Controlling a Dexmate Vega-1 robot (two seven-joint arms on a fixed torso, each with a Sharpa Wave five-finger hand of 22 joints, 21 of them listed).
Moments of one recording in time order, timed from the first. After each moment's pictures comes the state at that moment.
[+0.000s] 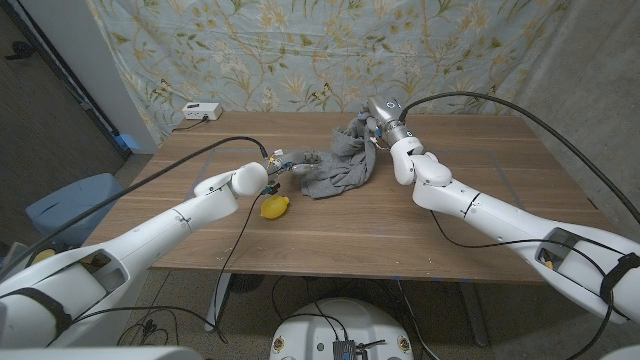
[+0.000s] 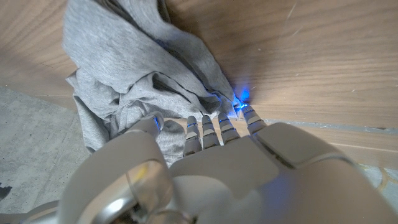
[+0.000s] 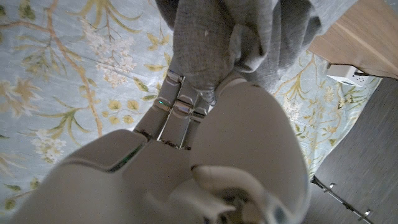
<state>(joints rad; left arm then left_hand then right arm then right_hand) 0.58 0.70 0.76 -1.50 0.23 0.09 -0.11 0.46 0.20 0.51 0.10 0.19 0.13 0.02 0.18 0.18 0.04 -0.04 0.20 0.19 0.00 0.01 0.19 0.18 -0.08 0.20 0.30 0.21 -0.44 -0.57 -0.95 -1.55 -0.70 -0.42 -0.34 1.45 0.15 0.31 -0.15 0.18 0.94 -0.05 0.37 0.24 0.84 0.01 0.60 0.37 1.01 -0.11 0.66 0.70 0.71 -0.07 1.06 0.30</state>
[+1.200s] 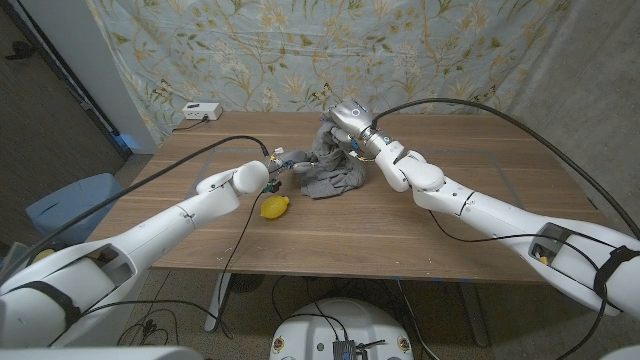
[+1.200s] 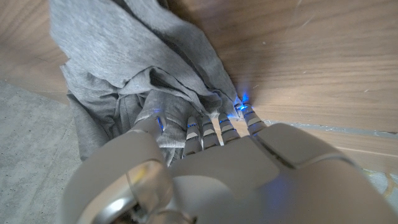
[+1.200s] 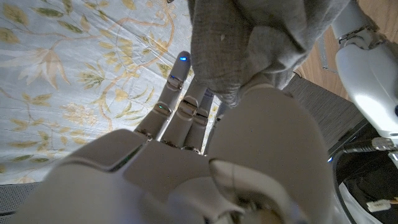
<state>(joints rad) 0.55 0.67 0.78 -1.43 0.22 0.05 -0.12 0.46 0.20 0.57 0.12 0.19 0.11 0.01 0.18 0.18 0.03 -0.03 0.20 0.19 -0.01 0.01 0.19 0.18 -0.09 0.19 0.30 0.21 -0.43 -0.55 -0.99 -1.48 -1.00 -0.15 -0.42 1.04 0.06 0.20 0.04 0.23 0.67 -0.11 0.21 0.23 0.69 -0.04 0.46 0.30 0.97 -0.15 0.49 0.69 0.54 -0.04 1.08 0.18</state>
